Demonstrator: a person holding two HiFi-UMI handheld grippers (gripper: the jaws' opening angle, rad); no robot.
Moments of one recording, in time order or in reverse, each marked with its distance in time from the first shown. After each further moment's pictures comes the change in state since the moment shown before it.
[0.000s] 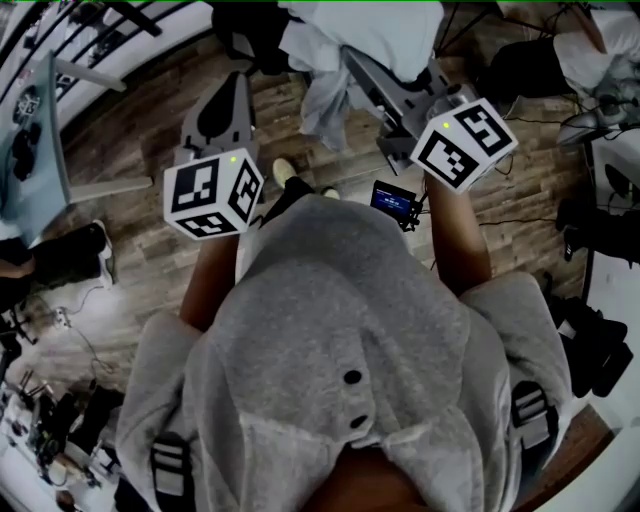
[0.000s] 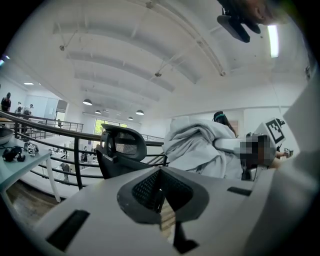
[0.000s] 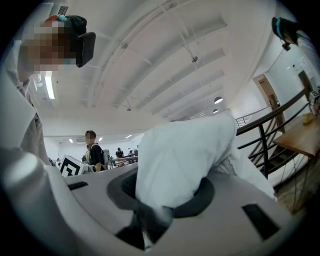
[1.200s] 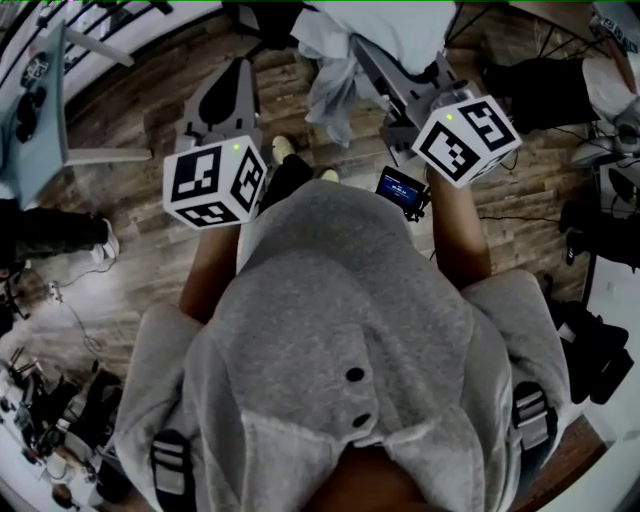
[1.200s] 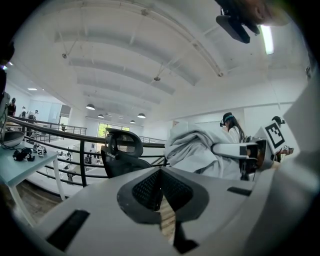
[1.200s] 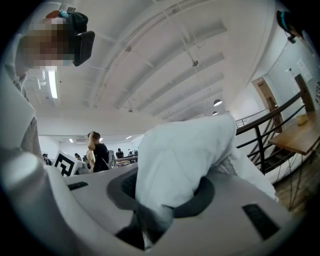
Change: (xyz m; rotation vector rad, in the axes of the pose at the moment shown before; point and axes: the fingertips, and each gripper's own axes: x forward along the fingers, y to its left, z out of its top) left arm -0.062 -0.033 -0.028 0.011 -0.017 0.033; right arm -0.054 0.031 -0.034 0.000 -0.011 -0.020
